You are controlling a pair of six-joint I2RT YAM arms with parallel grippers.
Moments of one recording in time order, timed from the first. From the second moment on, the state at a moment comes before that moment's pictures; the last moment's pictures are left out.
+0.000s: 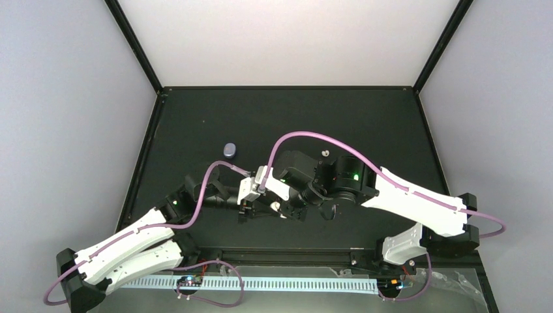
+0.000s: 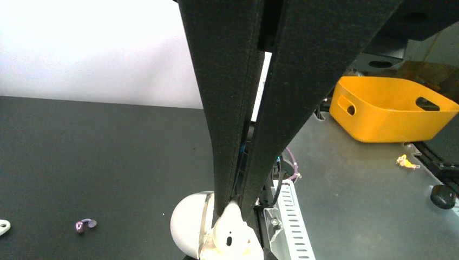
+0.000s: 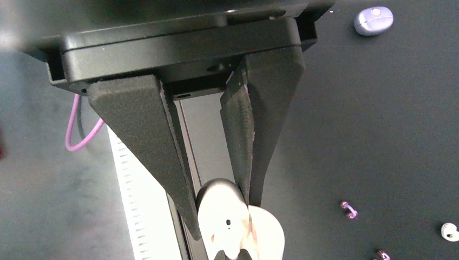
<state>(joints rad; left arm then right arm) -0.87 0.76 0.65 -0.07 0.75 0.01 1.32 1.42 1.73 -1.27 0.03 0.03</state>
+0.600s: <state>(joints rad) -0.87 0.75 0.65 -0.07 0.74 0.00 1.34 1.47 1.80 -1.32 0.05 0.03</state>
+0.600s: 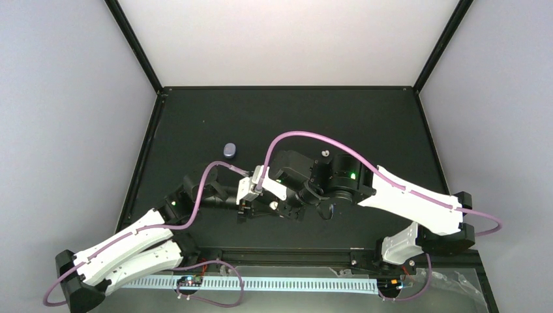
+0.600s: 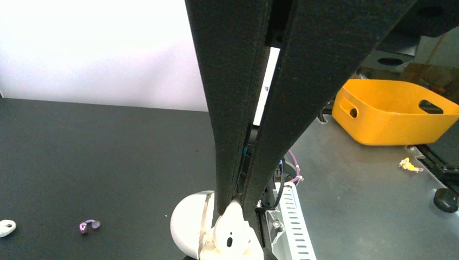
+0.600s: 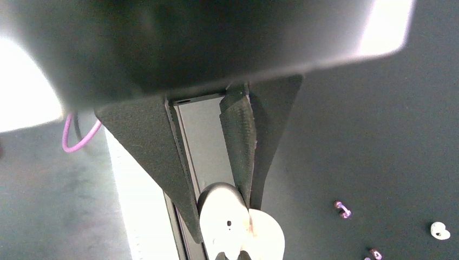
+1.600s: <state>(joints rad) -0.87 0.70 0.63 -0.05 0.70 -0.05 1.34 1.47 1.80 -1.29 0.07 0.08</state>
